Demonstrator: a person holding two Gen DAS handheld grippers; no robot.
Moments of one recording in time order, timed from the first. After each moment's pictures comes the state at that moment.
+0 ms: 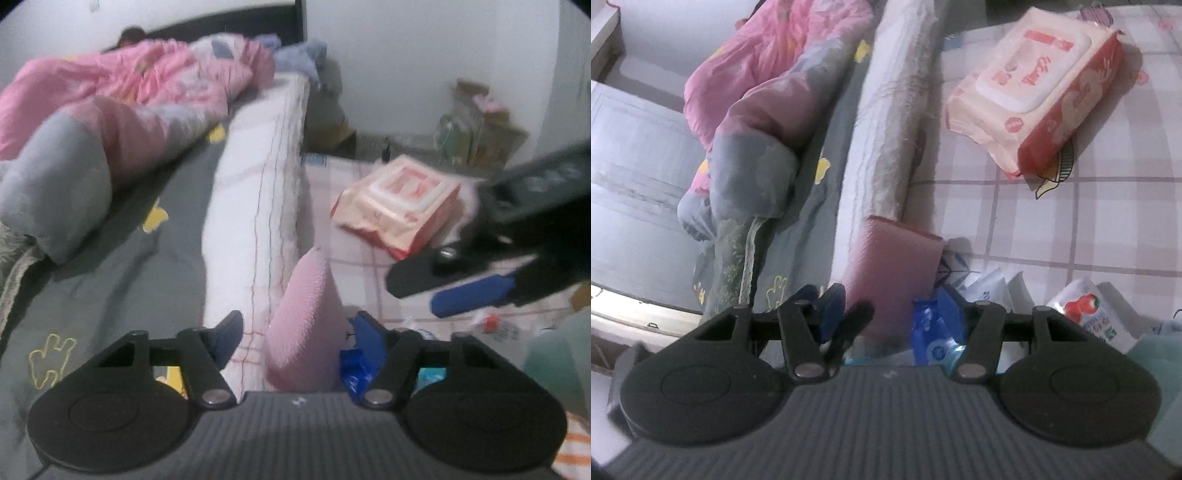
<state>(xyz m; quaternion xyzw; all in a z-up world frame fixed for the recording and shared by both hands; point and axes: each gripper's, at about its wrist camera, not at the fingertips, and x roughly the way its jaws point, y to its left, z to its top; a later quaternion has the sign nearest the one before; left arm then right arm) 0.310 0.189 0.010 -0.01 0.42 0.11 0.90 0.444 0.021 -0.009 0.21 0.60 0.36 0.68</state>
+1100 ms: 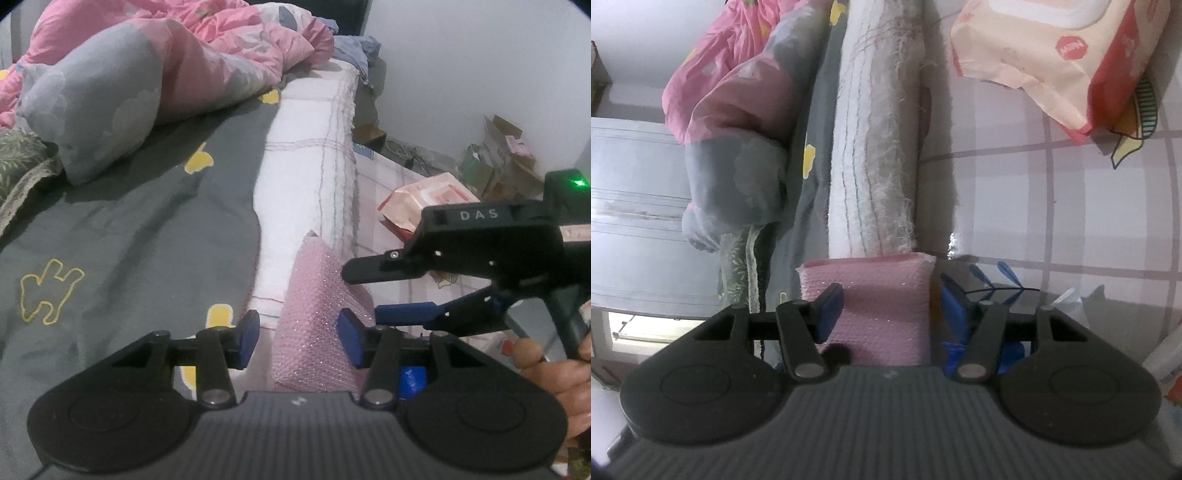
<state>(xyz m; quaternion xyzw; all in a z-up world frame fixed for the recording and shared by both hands) 0.285 0.249 0.002 -0.14 0.42 0.14 0.89 0.471 0.097 -0.080 0.27 0.65 0.36 0.61</state>
